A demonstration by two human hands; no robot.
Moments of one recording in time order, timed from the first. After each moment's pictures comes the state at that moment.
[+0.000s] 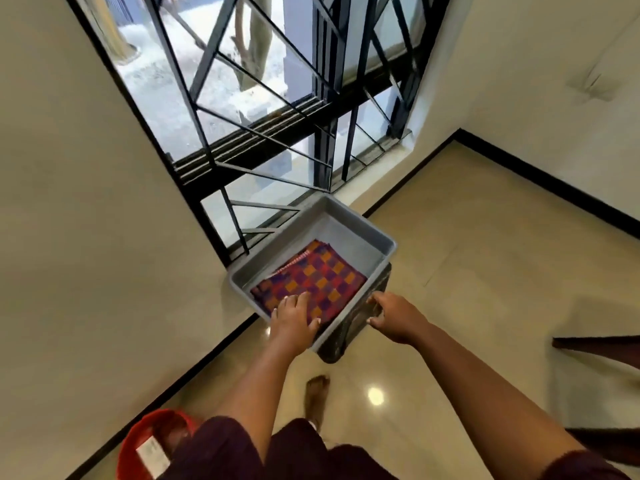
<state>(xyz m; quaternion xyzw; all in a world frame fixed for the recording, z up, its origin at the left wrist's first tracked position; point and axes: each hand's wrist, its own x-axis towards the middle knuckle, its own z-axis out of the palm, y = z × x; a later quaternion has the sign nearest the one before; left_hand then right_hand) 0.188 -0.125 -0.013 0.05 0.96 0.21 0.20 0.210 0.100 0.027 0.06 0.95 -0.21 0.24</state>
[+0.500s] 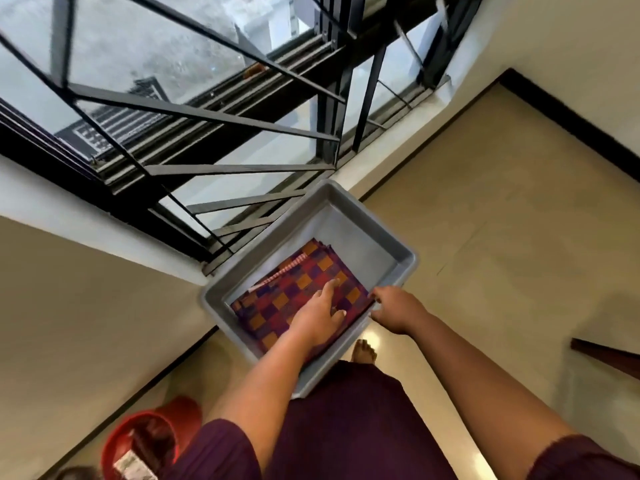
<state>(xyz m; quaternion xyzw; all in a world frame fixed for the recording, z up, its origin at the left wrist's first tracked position) 0.018 -0.041 -0.078 0.07 0.88 0.32 0.36 0.021 0.150 -0.057 0.03 0.92 -0.14 0.36</state>
